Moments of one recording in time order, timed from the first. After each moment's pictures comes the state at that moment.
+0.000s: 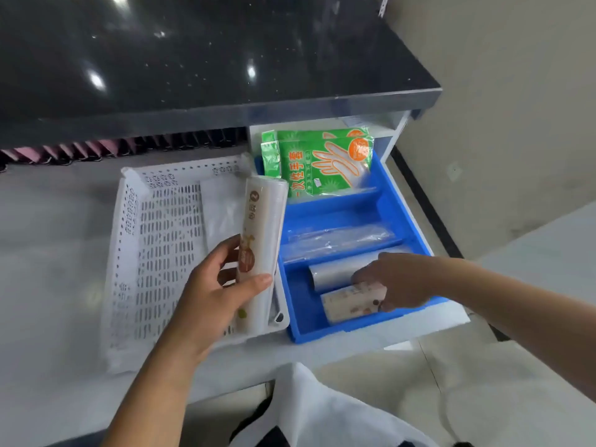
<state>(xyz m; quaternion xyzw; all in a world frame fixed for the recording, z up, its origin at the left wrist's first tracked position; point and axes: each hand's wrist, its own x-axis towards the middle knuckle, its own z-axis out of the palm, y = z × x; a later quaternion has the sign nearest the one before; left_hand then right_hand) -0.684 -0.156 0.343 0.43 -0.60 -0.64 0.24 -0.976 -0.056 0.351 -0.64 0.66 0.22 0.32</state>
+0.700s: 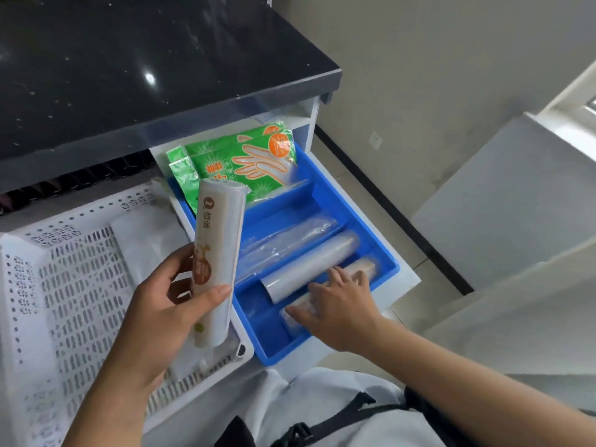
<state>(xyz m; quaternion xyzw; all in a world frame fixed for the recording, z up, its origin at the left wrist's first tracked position) -0.714 -0.194 0.348 0.34 -0.67 -0.64 0.17 -0.899 -0.017 0.304 -0.44 0.88 0.07 0.18</state>
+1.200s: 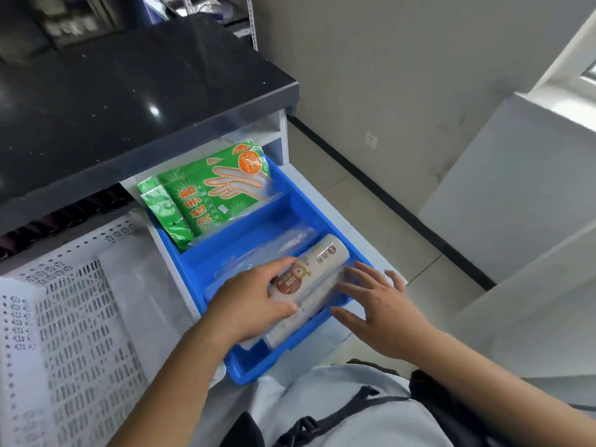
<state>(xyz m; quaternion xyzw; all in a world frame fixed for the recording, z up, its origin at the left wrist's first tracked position) -0.836 -0.138 0.342 0.25 -0.90 -0.35 -0.09 -0.963 0.071 0.301 -0.45 0.87 -0.11 0.16</state>
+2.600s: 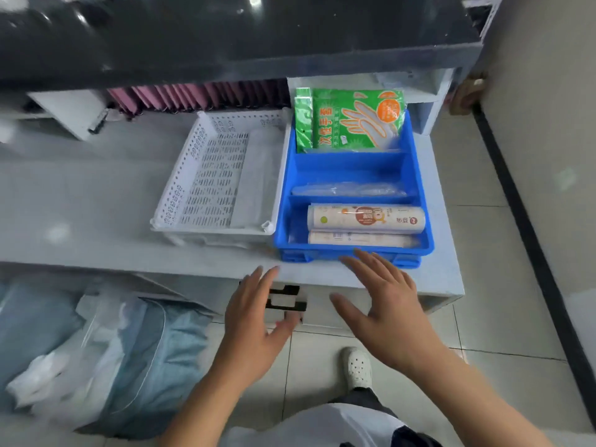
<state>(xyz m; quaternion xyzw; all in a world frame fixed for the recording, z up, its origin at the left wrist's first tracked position) -0.714 0.088 0.296 0.58 -0.73 -0.31 0.19 -0.932 0.124 0.342 -0.62 0.70 -0.22 0.26</state>
